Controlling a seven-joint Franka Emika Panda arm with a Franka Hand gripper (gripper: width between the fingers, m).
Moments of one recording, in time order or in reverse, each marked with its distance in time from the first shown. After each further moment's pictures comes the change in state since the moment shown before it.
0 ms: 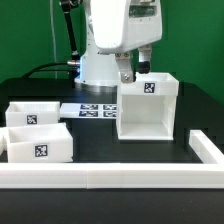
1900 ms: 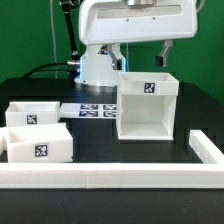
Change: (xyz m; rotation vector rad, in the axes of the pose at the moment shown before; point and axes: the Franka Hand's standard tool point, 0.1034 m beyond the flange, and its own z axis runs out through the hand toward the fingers) arm -0.012 -0.099 0.000 -0.007 -0.046 1.129
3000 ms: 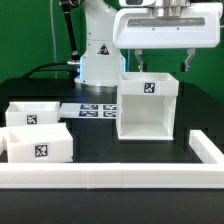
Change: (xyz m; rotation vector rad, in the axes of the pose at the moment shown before) arm -0.055 -0.047 0.018 -0.030 0.008 0.141
